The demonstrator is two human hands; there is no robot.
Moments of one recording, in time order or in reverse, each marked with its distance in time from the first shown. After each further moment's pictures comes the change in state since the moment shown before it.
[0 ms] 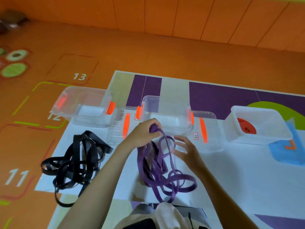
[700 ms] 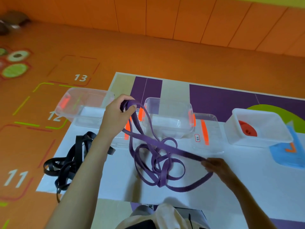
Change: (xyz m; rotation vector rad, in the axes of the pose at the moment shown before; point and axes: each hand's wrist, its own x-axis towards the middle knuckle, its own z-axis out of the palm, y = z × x) left_hand -0.027 0.012 -0.091 -0.005 0.517 0.129; right_hand -0.049 0.040 -0.087 -0.048 -0.025 0.163
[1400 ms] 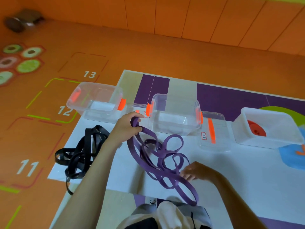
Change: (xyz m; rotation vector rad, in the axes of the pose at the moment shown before) left_hand -0.045 -0.027 0.005 0.000 -0.250 -0.336; right_hand 0.017 -0.037 0.082 -0.398 -0.583 0.362
